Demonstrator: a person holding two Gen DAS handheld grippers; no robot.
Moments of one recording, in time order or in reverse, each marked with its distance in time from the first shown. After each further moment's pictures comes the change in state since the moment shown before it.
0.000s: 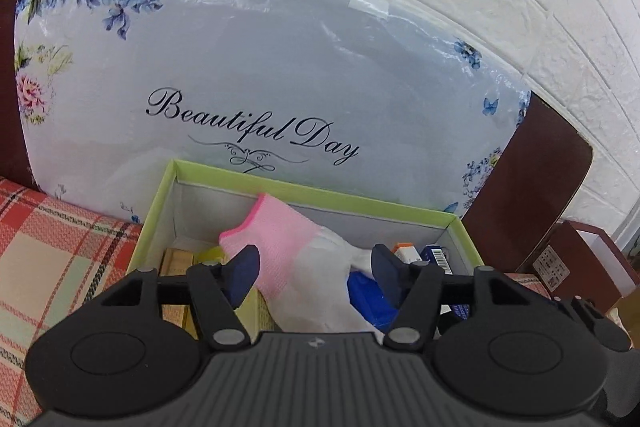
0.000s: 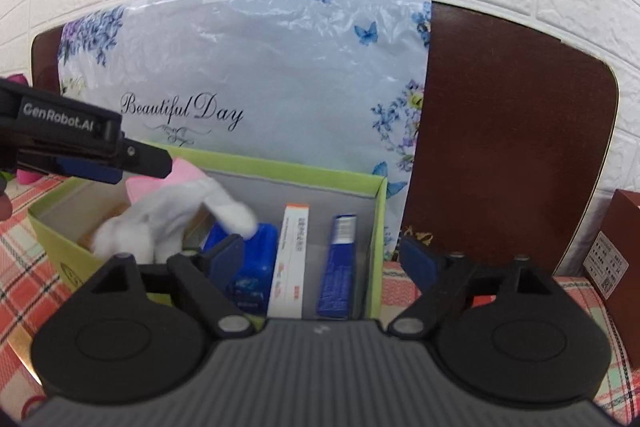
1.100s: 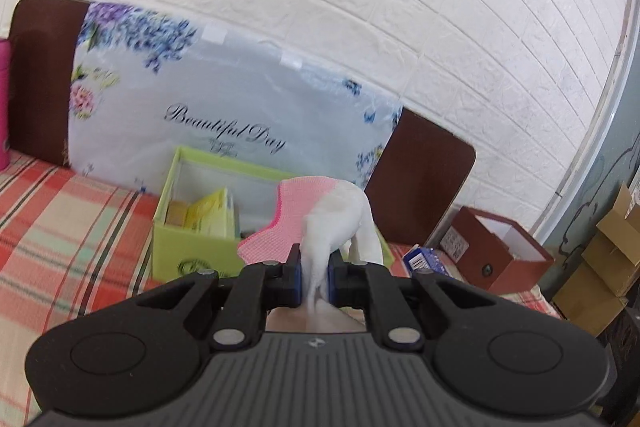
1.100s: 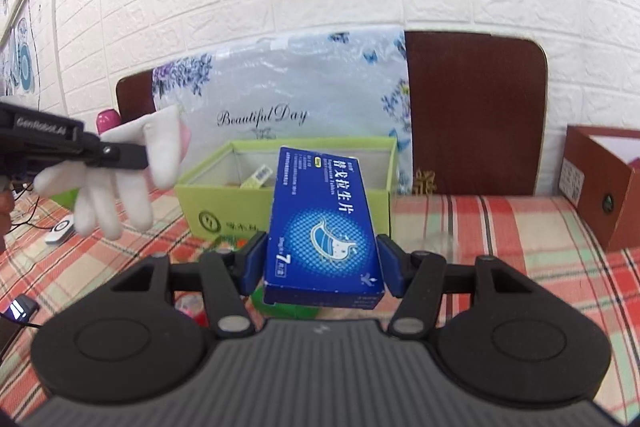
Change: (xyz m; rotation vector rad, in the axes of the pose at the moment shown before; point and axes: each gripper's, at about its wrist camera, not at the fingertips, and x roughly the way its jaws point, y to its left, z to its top) left arm -0.160 -0.019 -0.056 0.012 -0.111 -0.157; right arm -0.173 -0.007 -0.059 0.117 -0.060 0.150
